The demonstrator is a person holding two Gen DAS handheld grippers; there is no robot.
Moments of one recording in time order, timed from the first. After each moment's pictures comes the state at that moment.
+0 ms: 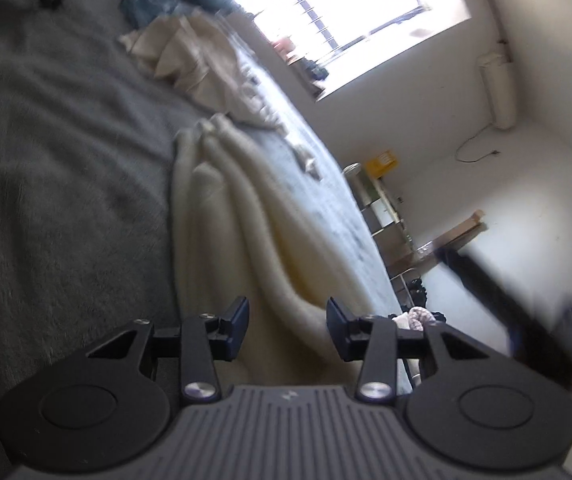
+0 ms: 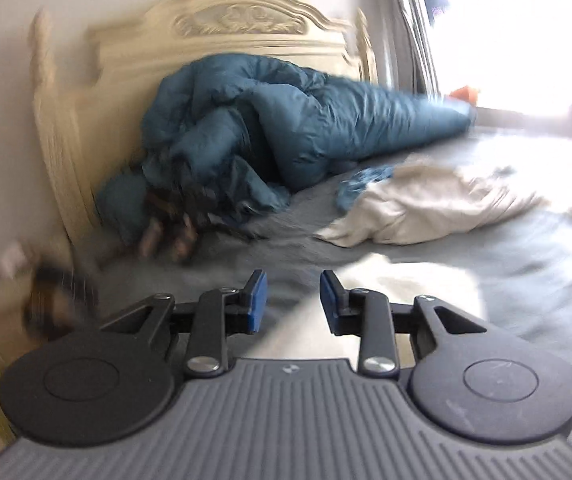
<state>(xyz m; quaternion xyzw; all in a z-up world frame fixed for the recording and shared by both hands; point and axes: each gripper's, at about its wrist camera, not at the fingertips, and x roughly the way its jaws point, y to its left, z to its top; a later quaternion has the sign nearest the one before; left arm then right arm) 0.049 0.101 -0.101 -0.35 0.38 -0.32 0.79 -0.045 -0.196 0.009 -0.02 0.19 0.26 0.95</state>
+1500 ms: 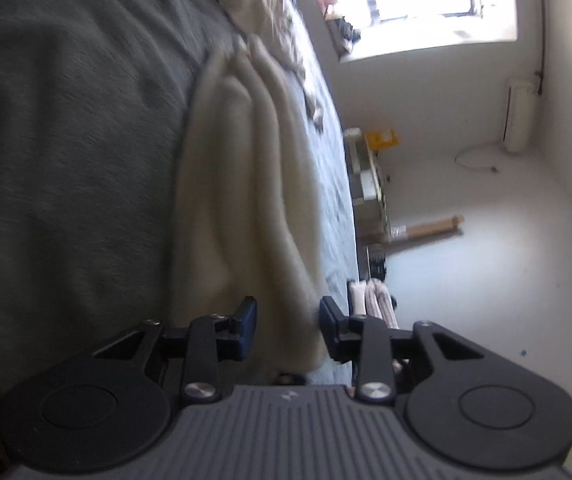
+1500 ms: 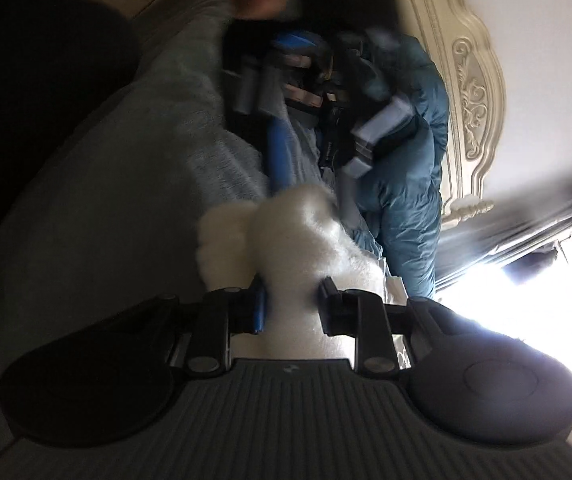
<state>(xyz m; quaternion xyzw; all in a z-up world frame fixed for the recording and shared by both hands) 0.035 0.114 -0.132 -0.44 0.44 -0.34 0.71 -0.094 -0.128 -0.115 -0.56 0.03 0.28 0.78</state>
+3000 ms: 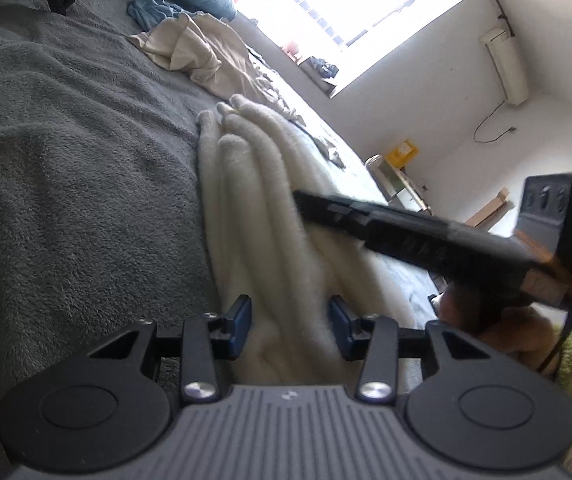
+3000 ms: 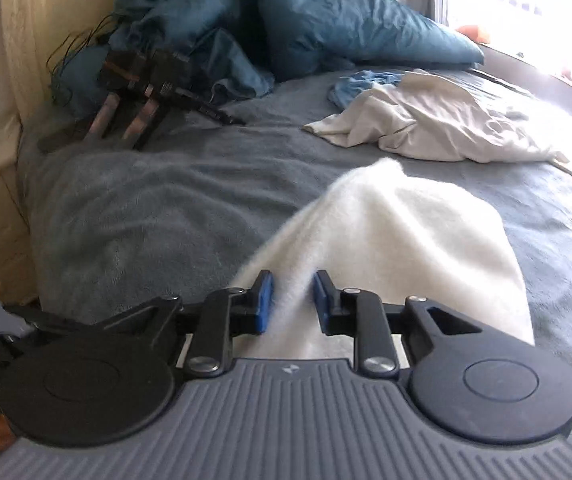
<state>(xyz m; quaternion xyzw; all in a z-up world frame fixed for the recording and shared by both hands) 0.030 0.077 -0.142 -0.30 0.35 -0.31 0.83 0.053 -0.129 -0.066 -0.11 0.33 0.24 0.91</state>
